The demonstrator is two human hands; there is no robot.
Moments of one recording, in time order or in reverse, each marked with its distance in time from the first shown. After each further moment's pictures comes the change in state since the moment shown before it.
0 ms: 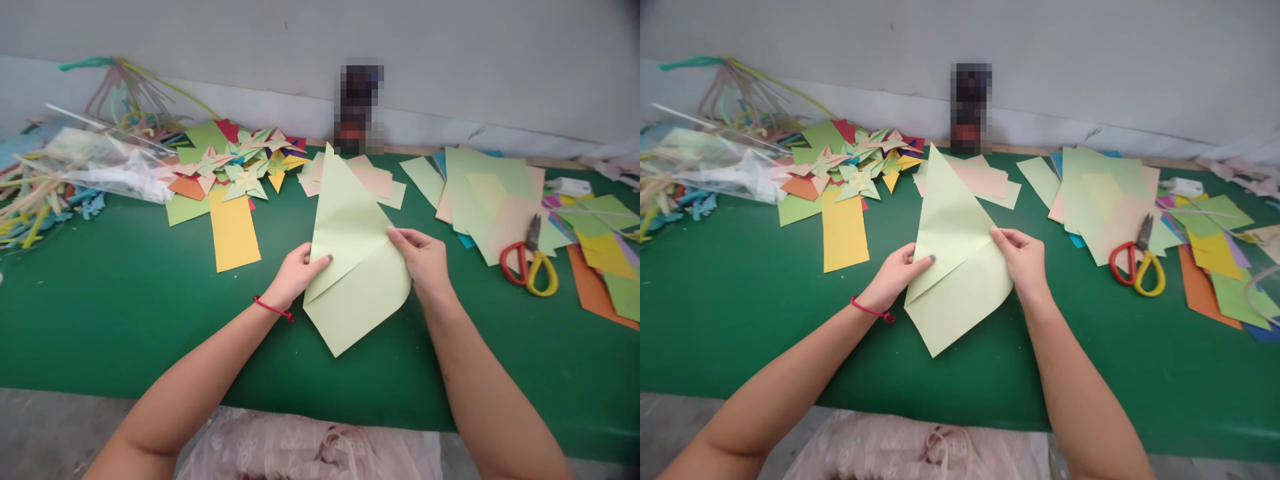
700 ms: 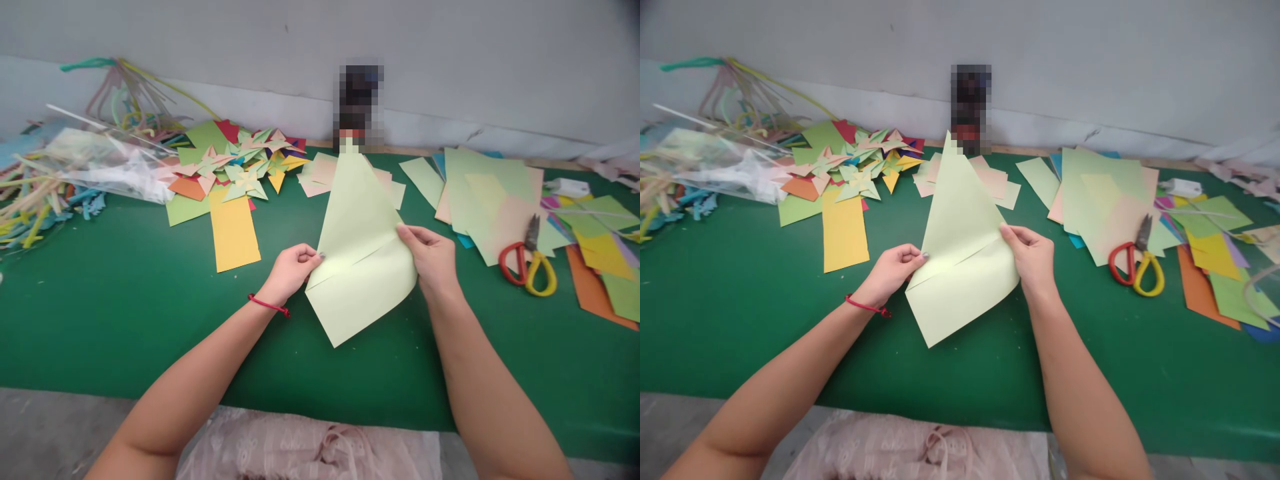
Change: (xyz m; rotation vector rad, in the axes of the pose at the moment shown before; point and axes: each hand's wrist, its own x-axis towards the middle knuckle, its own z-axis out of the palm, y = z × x) left_hand 0.003 0.002 -0.009 0.185 0.064 -0.022; right_hand 0.007 0.003 -0.006 0.030 0.108 -0.013
